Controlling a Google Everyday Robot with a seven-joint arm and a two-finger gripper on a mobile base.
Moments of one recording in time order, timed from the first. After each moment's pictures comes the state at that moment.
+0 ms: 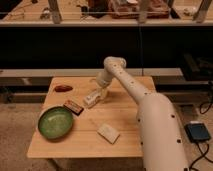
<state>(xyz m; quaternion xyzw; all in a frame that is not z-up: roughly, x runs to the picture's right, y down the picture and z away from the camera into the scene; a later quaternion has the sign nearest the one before) -0.056 0.004 0.960 -0.23 -0.31 -0.21 0.90</state>
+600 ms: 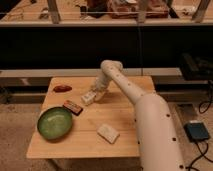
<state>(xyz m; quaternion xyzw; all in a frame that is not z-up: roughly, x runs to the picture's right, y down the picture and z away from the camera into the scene) -0.078 0.029 0.972 -0.25 -0.32 -0.21 0.89</state>
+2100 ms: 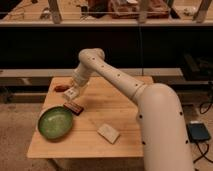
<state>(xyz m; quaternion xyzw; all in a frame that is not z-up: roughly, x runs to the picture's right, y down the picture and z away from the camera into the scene) -0.196 -0.015 0.839 -0.18 -0.36 -0.32 0.86</state>
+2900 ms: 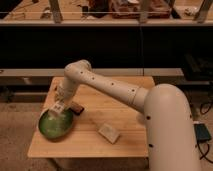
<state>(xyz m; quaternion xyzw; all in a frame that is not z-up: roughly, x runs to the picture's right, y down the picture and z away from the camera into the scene) -0.254 0.066 0.791 -0.14 -0.40 -0.40 0.81</state>
